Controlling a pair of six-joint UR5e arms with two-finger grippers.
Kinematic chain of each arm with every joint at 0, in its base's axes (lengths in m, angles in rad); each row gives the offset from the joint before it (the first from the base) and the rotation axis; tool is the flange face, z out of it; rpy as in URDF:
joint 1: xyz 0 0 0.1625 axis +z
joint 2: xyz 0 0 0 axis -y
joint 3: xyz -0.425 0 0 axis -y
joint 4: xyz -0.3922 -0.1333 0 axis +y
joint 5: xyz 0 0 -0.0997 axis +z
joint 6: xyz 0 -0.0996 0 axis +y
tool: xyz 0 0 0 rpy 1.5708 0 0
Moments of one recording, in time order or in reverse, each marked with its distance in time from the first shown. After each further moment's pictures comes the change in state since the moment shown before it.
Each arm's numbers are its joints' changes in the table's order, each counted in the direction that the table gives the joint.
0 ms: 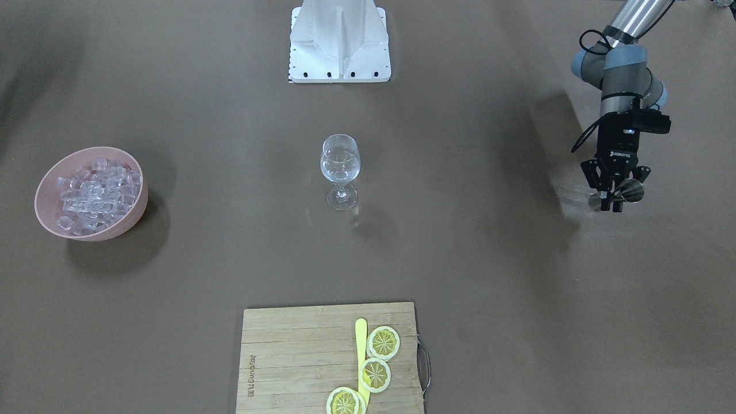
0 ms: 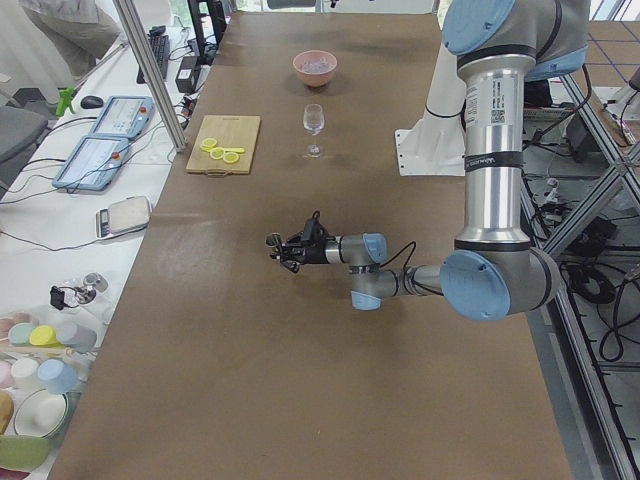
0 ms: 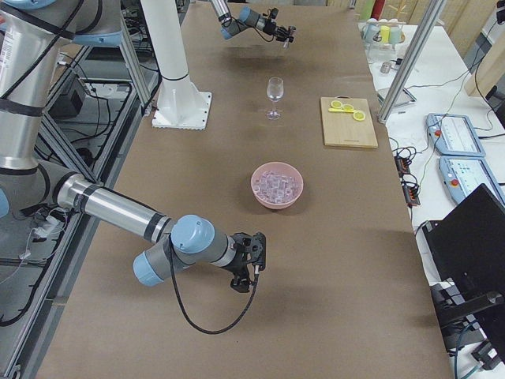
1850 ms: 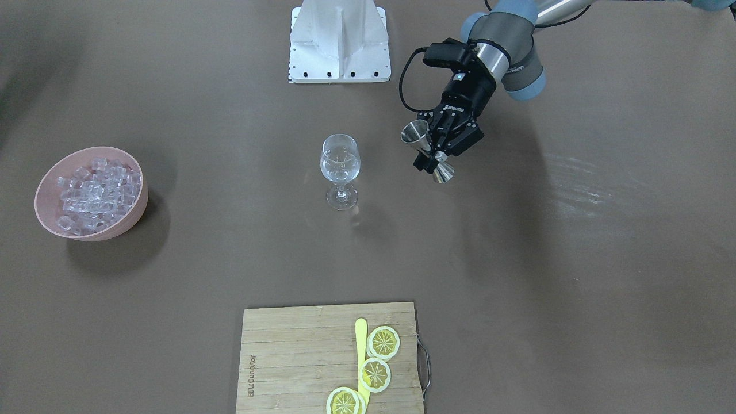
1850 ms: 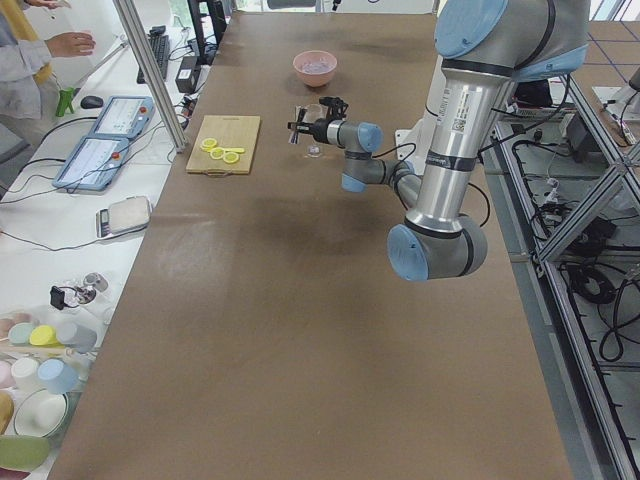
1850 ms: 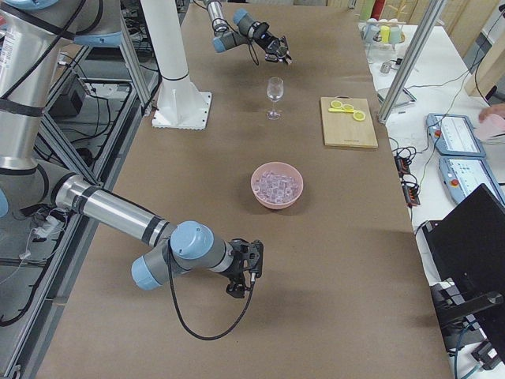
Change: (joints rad) left arm 0.089 -0.325 -0.385 -0.347 0.196 -0.918; right arm -0.012 -0.007 -0.029 -0.002 0.012 -0.019
